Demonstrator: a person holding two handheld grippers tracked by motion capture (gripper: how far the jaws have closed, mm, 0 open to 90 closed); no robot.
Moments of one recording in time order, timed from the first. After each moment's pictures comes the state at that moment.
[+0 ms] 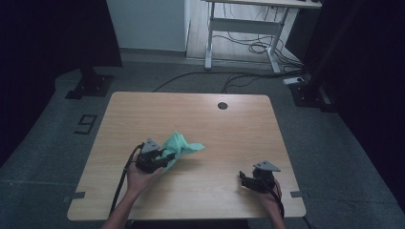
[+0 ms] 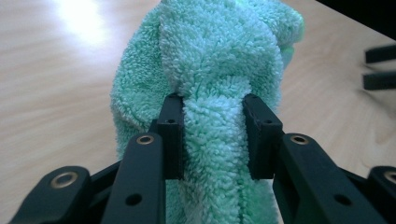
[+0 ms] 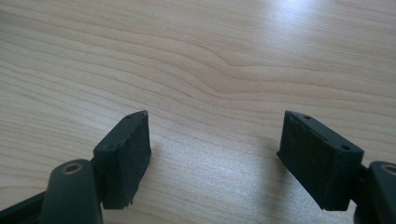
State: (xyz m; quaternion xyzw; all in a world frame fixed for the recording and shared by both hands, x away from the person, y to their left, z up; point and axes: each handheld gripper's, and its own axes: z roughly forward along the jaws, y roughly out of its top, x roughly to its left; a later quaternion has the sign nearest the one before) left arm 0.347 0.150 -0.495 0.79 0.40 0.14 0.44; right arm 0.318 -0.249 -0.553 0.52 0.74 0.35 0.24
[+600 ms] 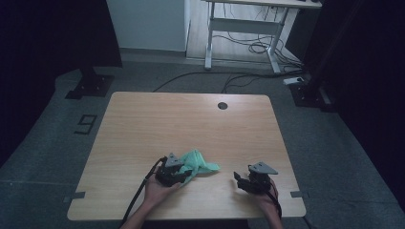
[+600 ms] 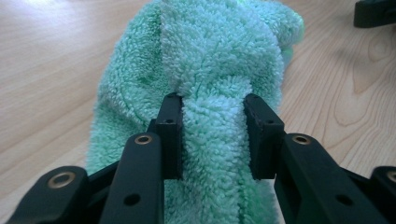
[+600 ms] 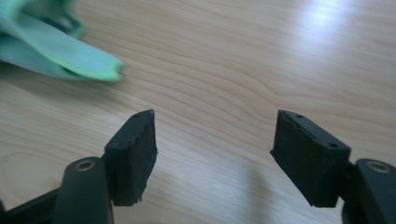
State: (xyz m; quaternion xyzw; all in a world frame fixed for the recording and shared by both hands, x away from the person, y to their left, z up) left arm 0.333 0.099 -0.538 0.83 0.37 0.10 0.41; right arm 0.307 -0.232 -0.541 0.47 0.75 0.40 0.24
